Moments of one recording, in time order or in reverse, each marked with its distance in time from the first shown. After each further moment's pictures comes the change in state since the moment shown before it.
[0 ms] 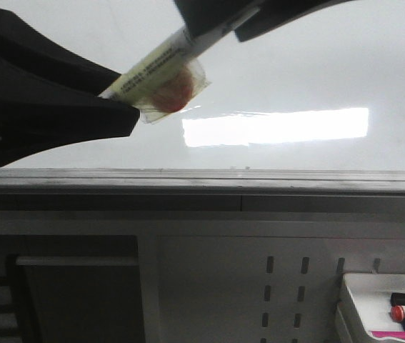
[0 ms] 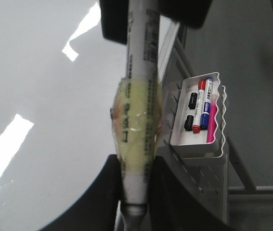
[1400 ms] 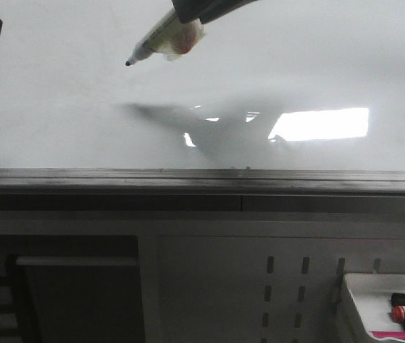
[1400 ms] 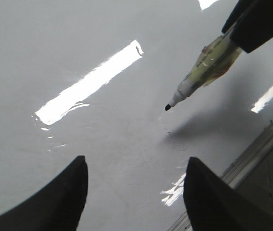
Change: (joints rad) left arm 0.072 -0.345 0.004 -0.449 0.471 -0.028; right arm -0.114 0.266 -0.205 -0.025 -0.163 0.000
